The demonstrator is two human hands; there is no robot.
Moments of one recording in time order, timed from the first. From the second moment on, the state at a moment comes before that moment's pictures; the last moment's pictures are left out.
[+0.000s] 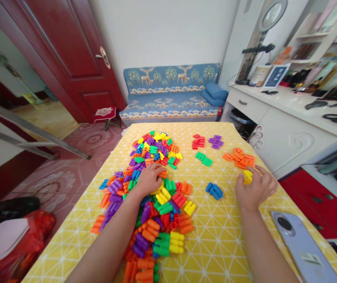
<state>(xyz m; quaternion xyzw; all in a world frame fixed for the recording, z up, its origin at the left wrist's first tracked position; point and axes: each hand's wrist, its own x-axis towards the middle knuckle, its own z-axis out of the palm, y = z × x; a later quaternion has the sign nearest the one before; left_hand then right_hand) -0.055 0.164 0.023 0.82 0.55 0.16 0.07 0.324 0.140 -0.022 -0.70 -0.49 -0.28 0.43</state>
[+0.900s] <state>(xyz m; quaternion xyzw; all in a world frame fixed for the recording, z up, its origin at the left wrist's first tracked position) -0.058 0.152 0.026 0.76 0.43 0.38 0.30 0.102 0.119 0.033 -0.52 -0.68 0.26 0.45</state>
